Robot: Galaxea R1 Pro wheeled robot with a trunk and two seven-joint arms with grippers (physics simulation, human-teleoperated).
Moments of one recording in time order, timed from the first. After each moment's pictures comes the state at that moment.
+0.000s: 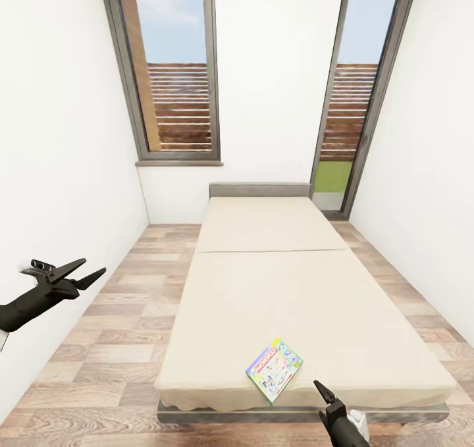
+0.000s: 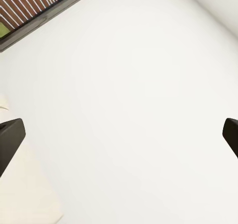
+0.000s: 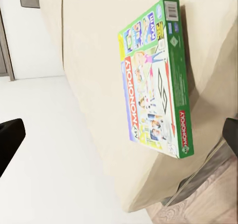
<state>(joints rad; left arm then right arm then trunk) -0.65 0.45 0.43 -0.79 0.44 0.91 -1.57 -0.32 -0.05 -0.44 -0.32 -0.83 0.29 0.72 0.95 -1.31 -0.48</state>
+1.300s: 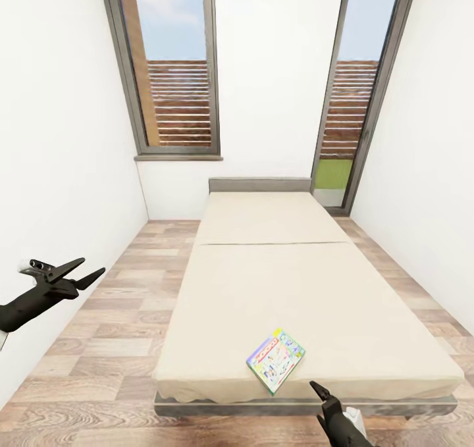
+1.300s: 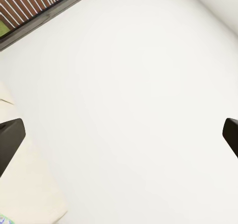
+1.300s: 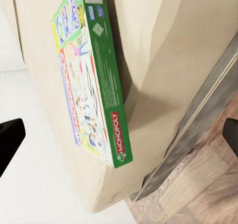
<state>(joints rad) -0.65 0.46 0.43 -0.79 0.45 0.92 -1.57 -0.35 -0.05 -0.43 -0.33 -0.82 0.36 0.57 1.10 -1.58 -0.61</state>
